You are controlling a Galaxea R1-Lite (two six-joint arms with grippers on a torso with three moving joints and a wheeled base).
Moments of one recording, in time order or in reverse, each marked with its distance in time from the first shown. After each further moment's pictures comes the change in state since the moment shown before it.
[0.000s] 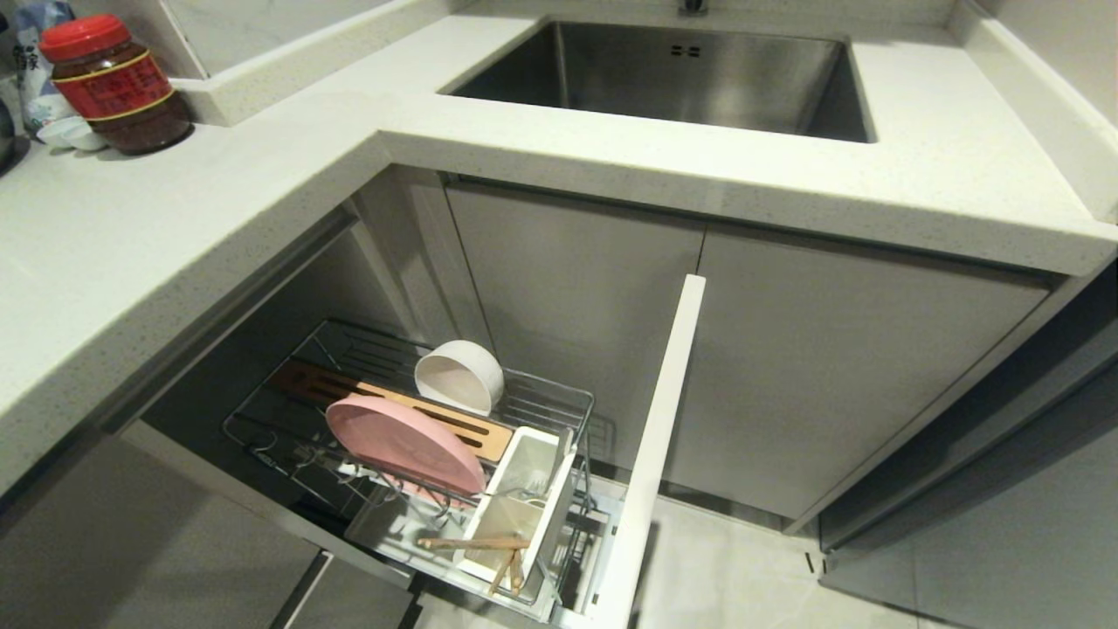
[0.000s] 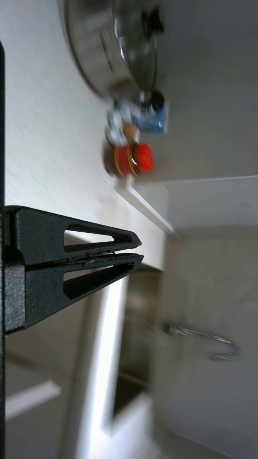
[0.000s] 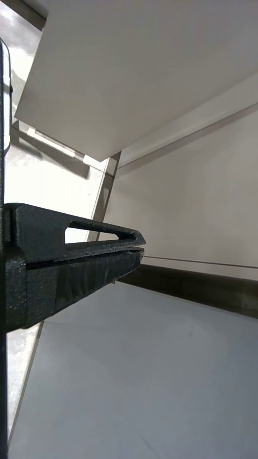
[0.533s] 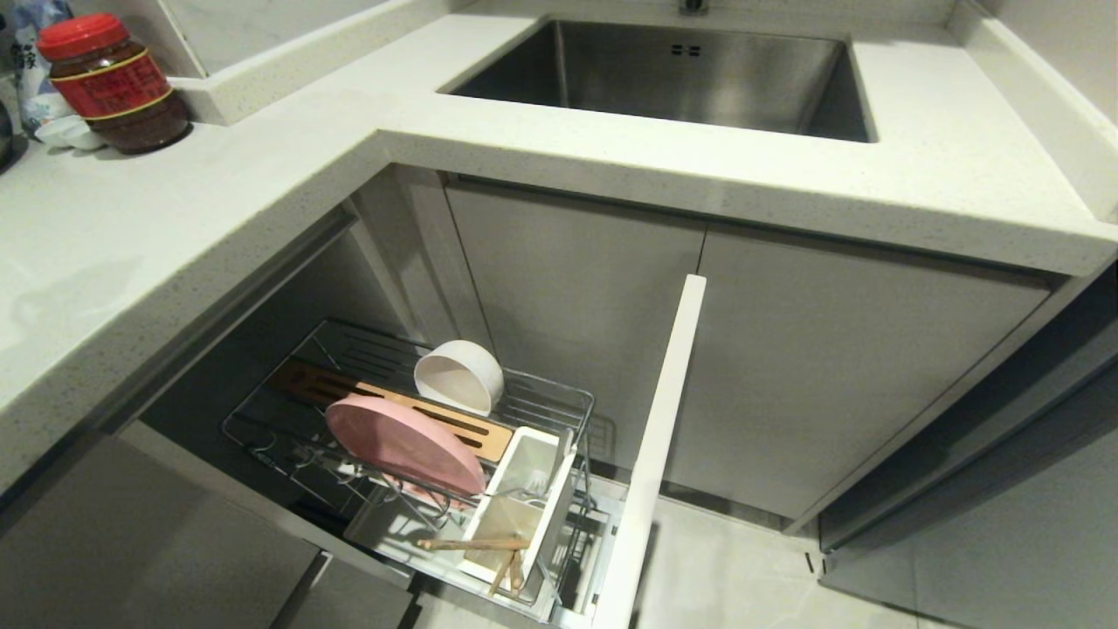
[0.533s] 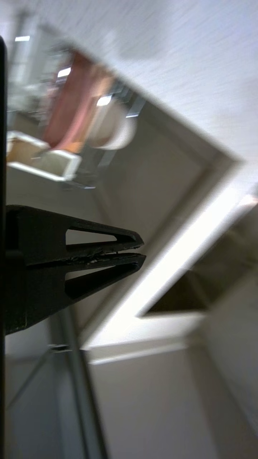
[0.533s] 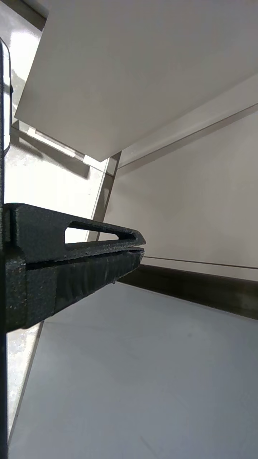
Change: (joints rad) left arm -0.254 0.485 -0.275 0.275 -0.047 -0.571; right arm 0.000 0.000 0.000 0.000 0.000 0.000
